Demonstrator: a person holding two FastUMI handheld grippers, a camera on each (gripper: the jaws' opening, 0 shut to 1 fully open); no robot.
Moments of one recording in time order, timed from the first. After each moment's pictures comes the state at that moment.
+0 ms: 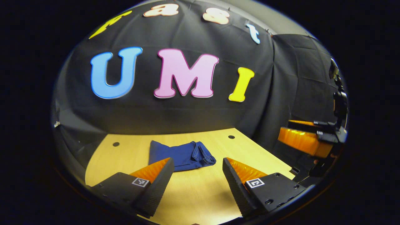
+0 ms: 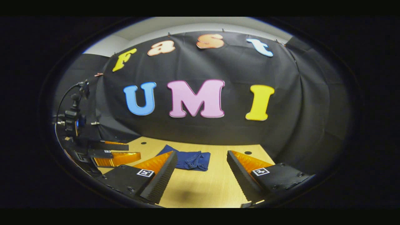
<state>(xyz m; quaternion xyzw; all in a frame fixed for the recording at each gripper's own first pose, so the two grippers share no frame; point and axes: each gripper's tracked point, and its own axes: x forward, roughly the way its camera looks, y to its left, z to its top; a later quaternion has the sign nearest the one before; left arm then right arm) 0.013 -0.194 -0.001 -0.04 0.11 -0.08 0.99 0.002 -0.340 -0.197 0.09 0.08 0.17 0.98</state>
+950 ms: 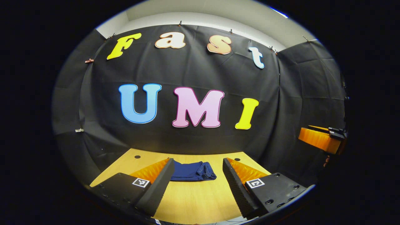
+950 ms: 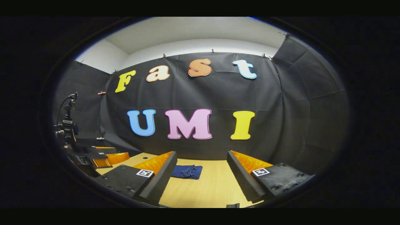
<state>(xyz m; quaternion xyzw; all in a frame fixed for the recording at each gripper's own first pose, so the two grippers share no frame) -0.048 -0.236 0.088 -0.05 0.02 0.02 1.00 -0.043 -0.042 -0.007 0.13 0.02 0.15 0.98</state>
